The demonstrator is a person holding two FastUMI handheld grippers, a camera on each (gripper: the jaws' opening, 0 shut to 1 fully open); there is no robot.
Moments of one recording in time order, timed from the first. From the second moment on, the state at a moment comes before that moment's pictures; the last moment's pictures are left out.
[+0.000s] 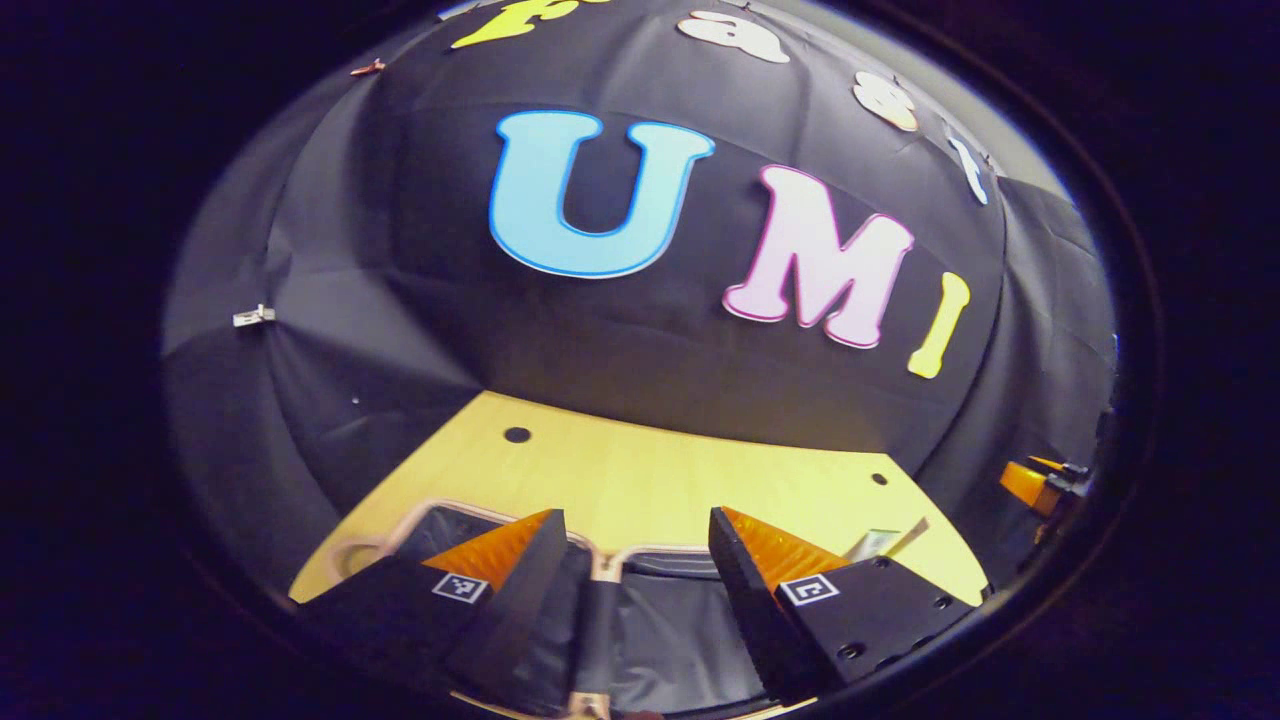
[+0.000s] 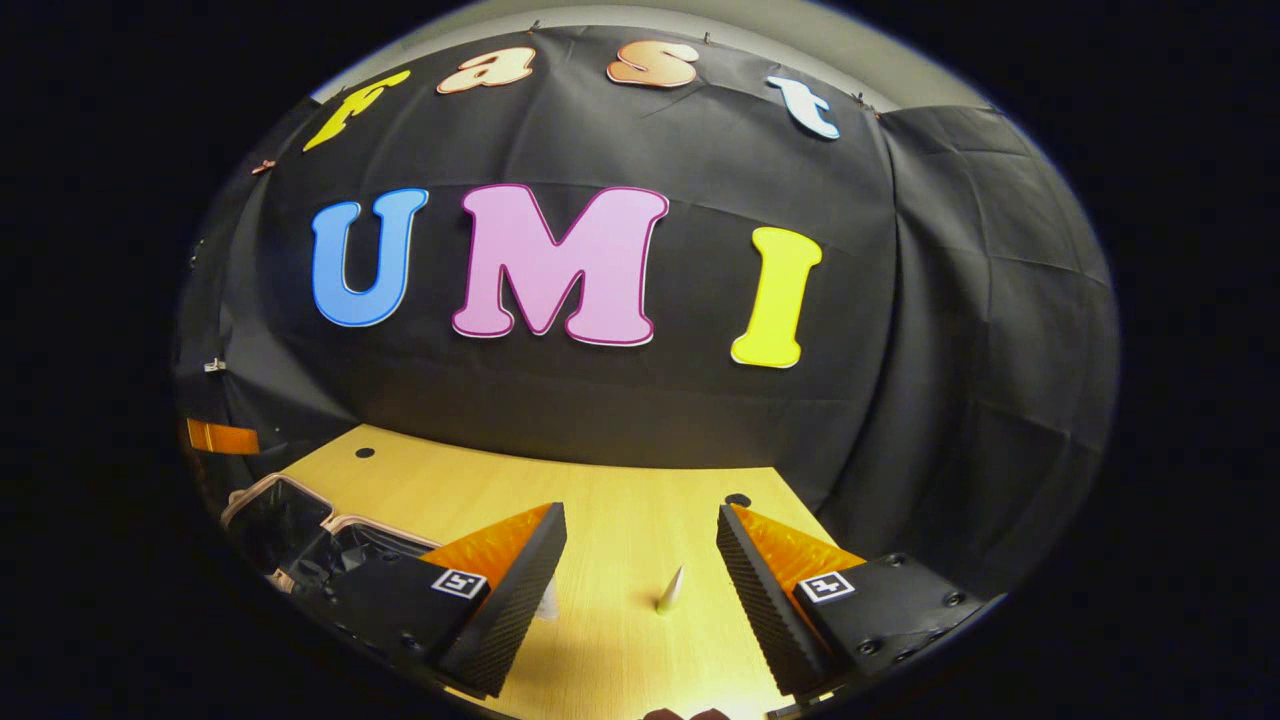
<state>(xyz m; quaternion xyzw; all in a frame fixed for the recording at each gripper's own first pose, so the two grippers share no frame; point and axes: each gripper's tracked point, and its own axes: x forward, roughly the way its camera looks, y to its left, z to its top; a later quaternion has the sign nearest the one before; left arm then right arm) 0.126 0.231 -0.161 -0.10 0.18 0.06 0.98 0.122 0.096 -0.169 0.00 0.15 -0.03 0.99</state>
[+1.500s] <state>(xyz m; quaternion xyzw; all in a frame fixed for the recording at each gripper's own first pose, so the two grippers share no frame) 0.276 -0.013 -0.411 -0.01 0.44 -0.02 0.90 0.149 0.036 -0.356 0.03 0.31 0.15 0.94</state>
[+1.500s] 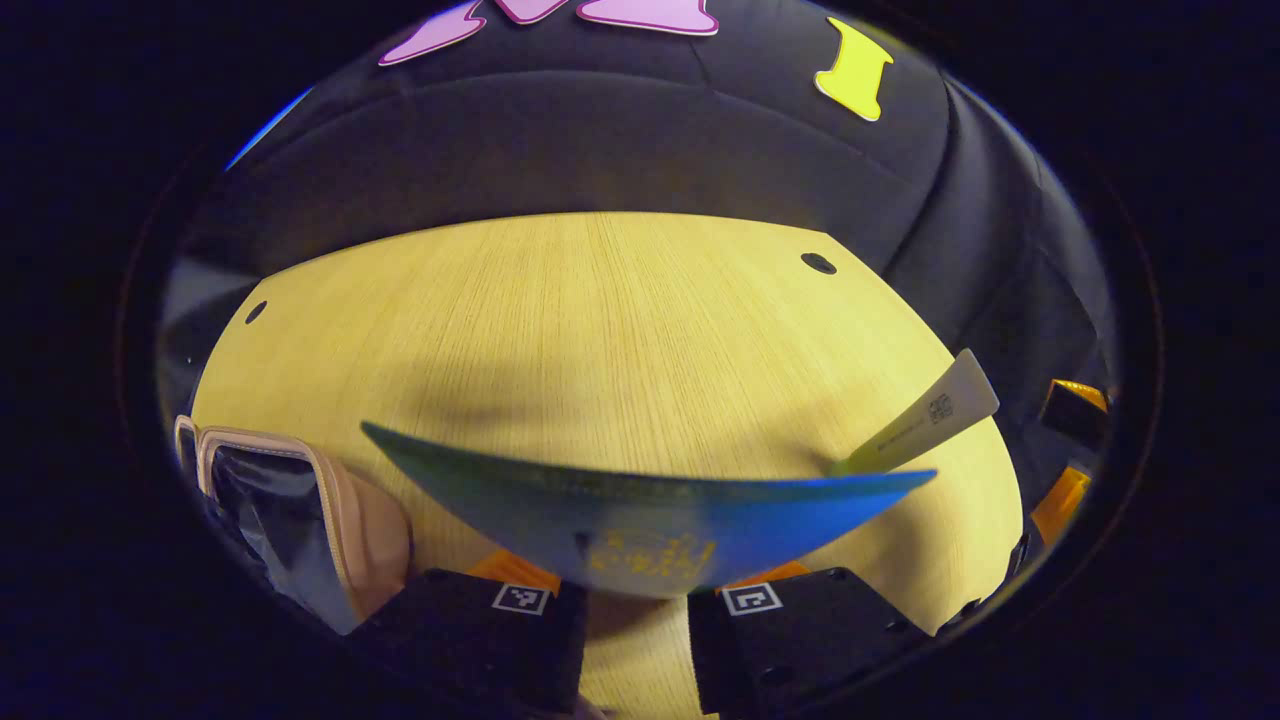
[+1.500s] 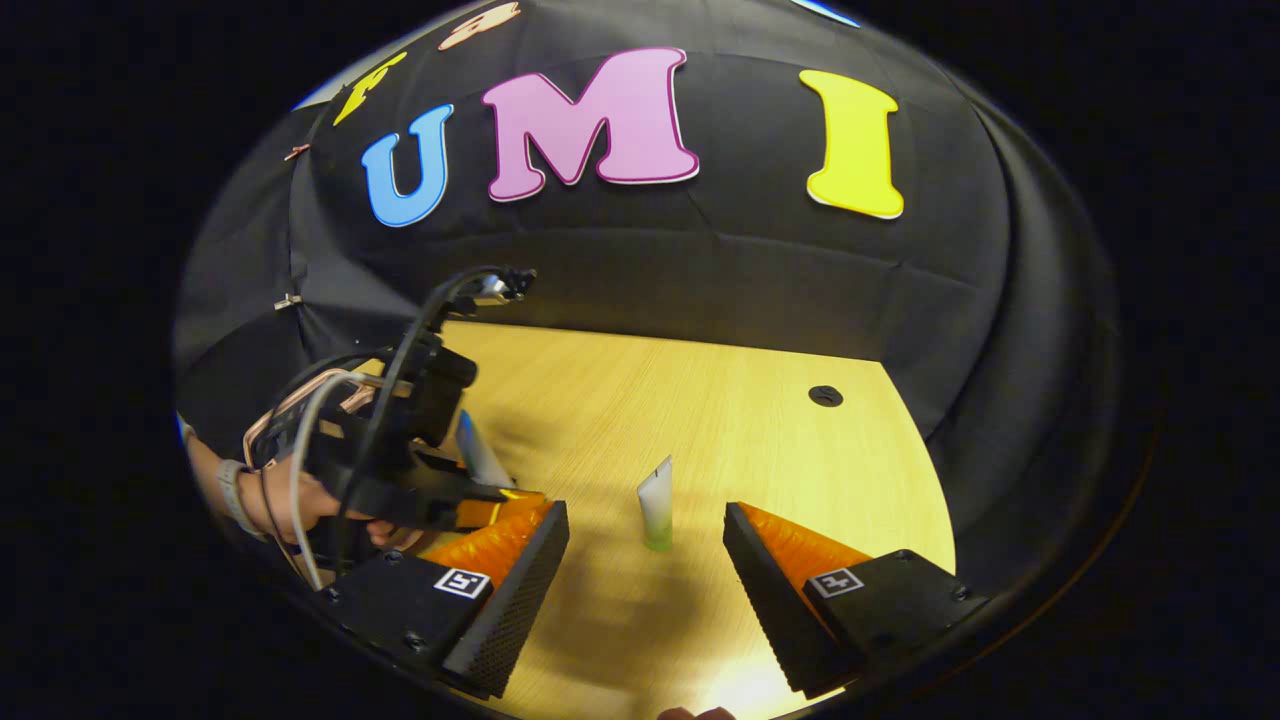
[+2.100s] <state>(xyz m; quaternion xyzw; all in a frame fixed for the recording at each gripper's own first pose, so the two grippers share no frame) 0.125 0.101 -0.296 -0.07 0.43 0.06 0.90 0.185 0.054 -0.445 0.03 0.39 0.13 0.91</state>
